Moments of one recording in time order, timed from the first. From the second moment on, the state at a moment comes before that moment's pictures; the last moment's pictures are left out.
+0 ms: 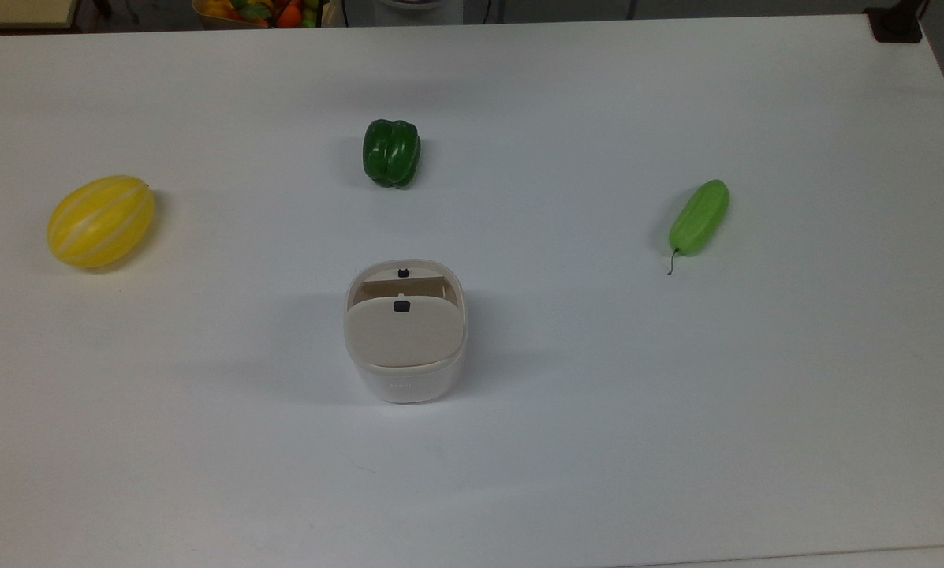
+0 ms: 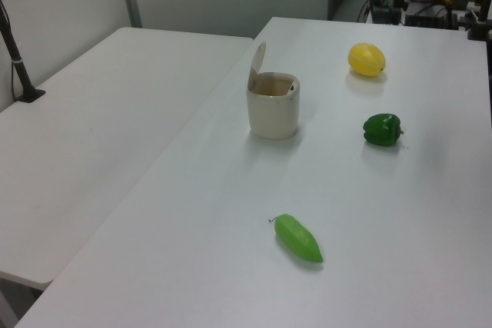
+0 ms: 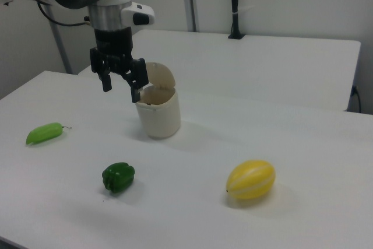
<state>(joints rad) 0.02 -0.01 -0.16 -1.58 0.04 1.48 -0.09</state>
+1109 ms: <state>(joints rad) 0.02 0.02 -0.15 -1.58 0.04 1.46 -0.05</state>
